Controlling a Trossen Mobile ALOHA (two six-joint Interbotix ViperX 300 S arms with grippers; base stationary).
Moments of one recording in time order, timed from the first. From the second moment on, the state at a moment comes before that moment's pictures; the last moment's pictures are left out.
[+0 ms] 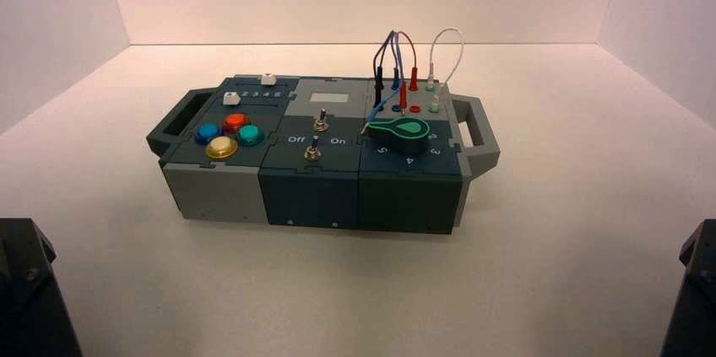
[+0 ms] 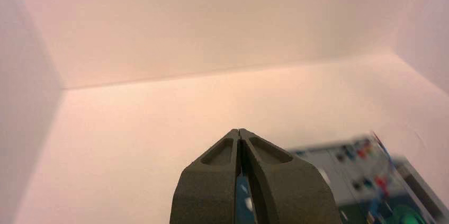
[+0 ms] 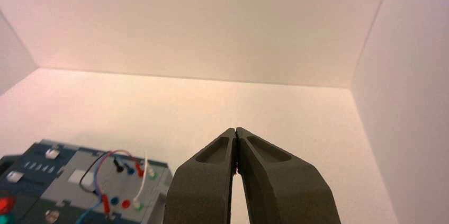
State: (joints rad) left arm -0.30 -1.05 1.09 -0.03 0.39 -0.01; right arm 0.12 -1.23 1.10 0.06 0.48 -0.03
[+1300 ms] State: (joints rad) left arm -0.60 -0.66 0.99 -0.03 0.49 0.03; right arm 0.37 -0.98 1.03 0.11 0.69 -0.05
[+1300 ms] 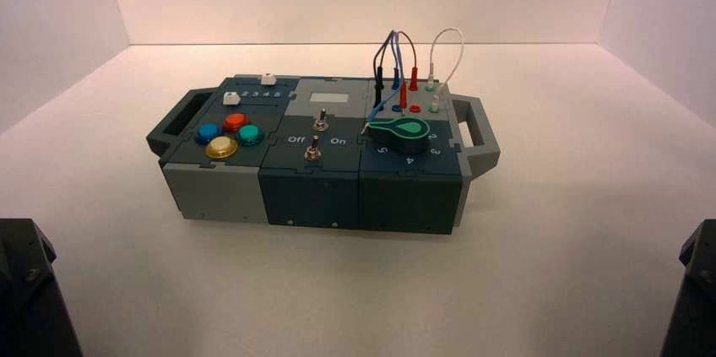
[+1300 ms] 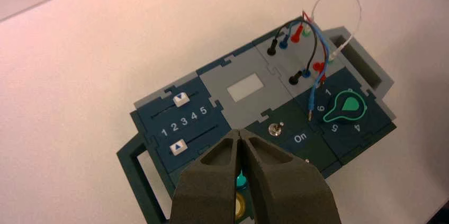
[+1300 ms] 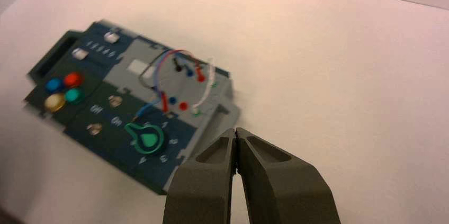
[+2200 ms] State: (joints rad) left arm -0.73 -0.40 0.90 -0.05 0.39 0.01; right arm 0.53 -0.83 1.01 0.12 0.68 -0.05
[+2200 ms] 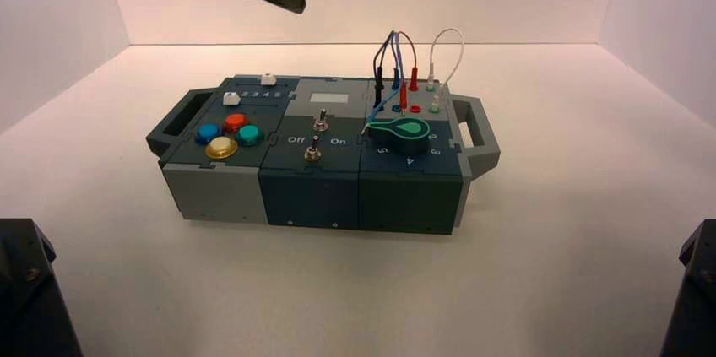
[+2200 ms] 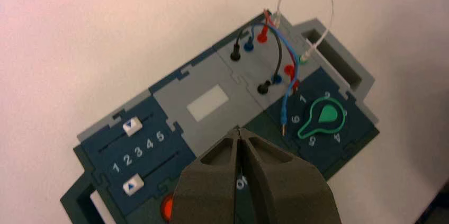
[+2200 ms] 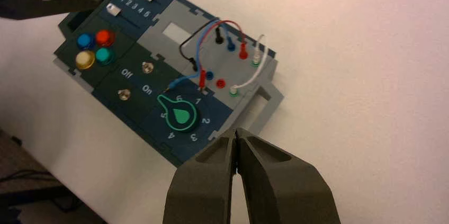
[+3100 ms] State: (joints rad) left arm -0.80 -0.18 0.87 -0.11 0.33 -0.01; right arm 0.58 -0.73 1.00 0.12 0.64 -0.06
